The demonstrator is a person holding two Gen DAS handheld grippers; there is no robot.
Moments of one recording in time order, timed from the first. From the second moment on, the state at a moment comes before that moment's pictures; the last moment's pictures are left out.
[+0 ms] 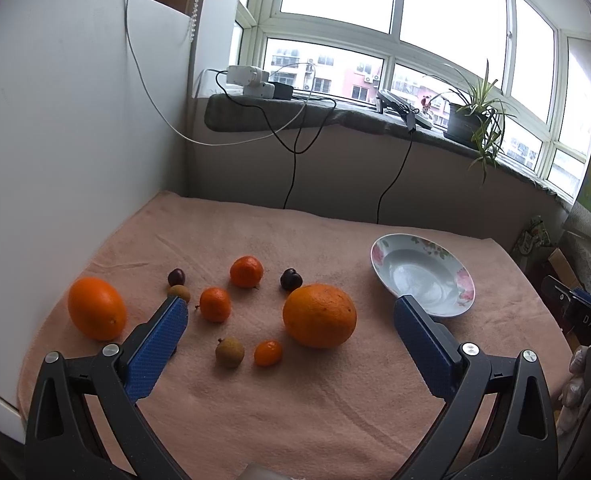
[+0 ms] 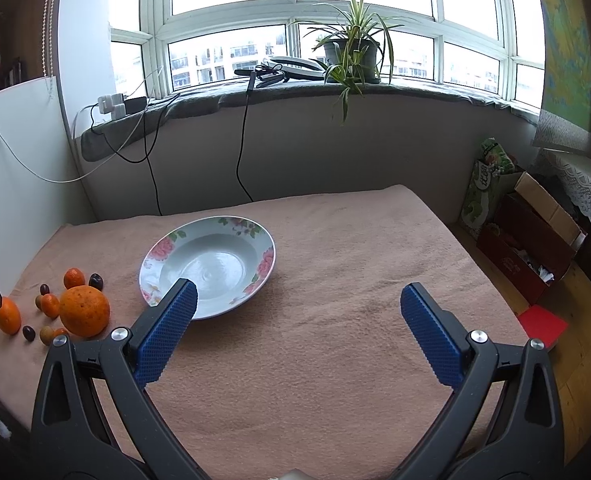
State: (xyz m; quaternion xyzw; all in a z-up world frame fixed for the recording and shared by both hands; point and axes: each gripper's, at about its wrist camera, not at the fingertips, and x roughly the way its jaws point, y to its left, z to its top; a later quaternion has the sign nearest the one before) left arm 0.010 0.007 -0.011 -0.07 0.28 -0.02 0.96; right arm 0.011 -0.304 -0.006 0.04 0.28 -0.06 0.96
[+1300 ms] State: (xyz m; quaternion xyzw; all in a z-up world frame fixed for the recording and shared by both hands) left arm 0.045 0.016 -0.059 -0.13 0.35 -0.09 0.92; right arm 0.063 -0.238 -0.049 0.11 0.37 0.17 0.91
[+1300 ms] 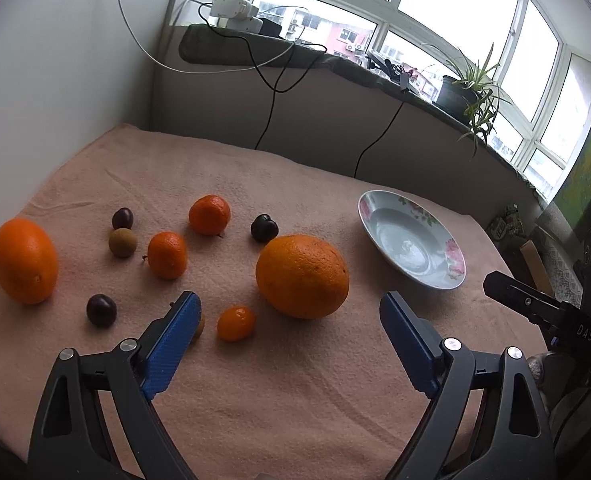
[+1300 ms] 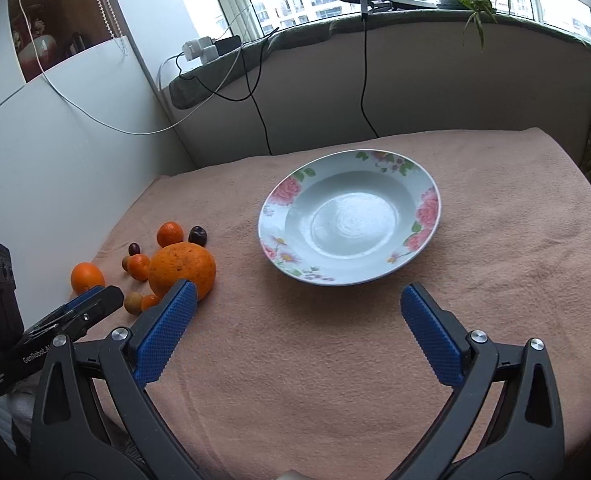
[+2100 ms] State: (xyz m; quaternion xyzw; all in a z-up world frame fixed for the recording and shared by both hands) left arm 0.079 0.018 -0.077 -0.14 0.38 -0.15 0.90; right arm 0.136 -0.155 -0.087 0.18 0.48 0.30 0.81
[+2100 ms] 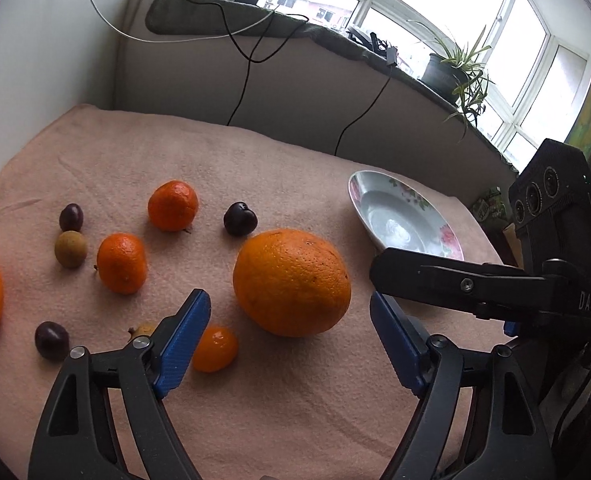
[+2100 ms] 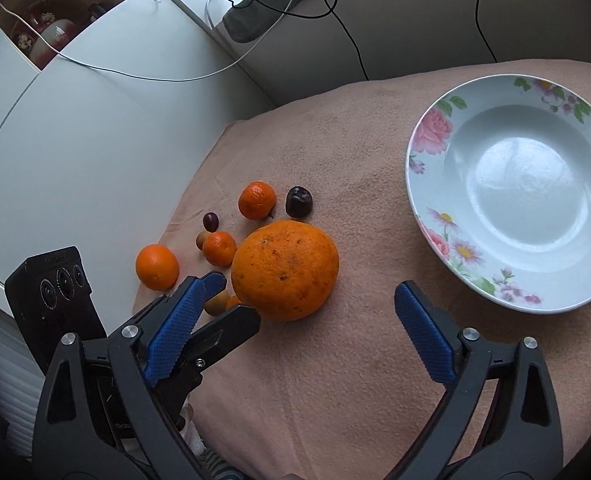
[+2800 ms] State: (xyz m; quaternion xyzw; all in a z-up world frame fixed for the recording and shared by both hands) left arm 0.101 0.010 -0.092 -0.13 0.41 -0.17 0.89; right arm 0.156 -0.116 -0.115 0.17 0.51 0.34 0.77
